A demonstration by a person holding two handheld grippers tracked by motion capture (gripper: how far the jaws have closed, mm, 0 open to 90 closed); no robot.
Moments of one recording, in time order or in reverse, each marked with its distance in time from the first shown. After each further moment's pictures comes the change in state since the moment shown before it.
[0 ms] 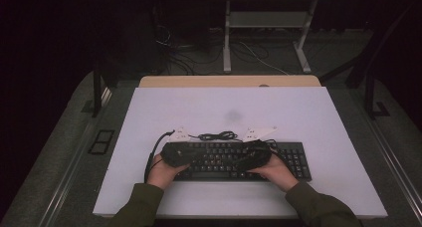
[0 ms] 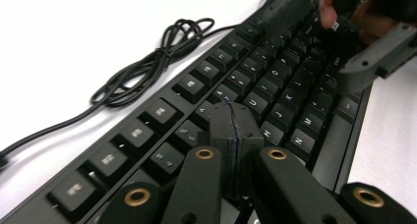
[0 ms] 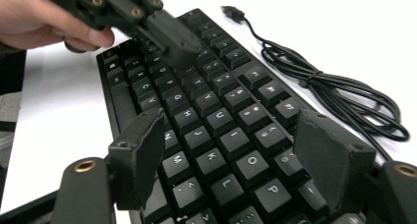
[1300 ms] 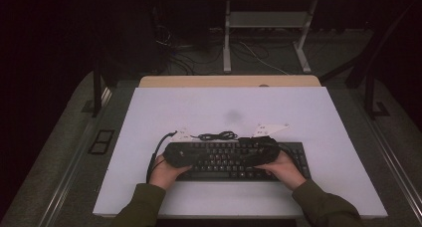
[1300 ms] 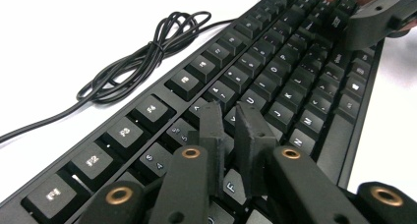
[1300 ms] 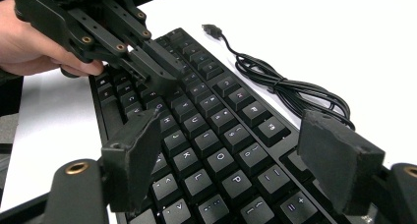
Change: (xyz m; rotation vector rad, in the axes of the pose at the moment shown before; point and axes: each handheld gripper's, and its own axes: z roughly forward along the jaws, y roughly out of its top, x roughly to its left) left arm 0.000 -0.002 0.002 -0.005 -0.008 -0.023; right arm -0.014 -0.002 -0.018 -0.059 -0.018 0.035
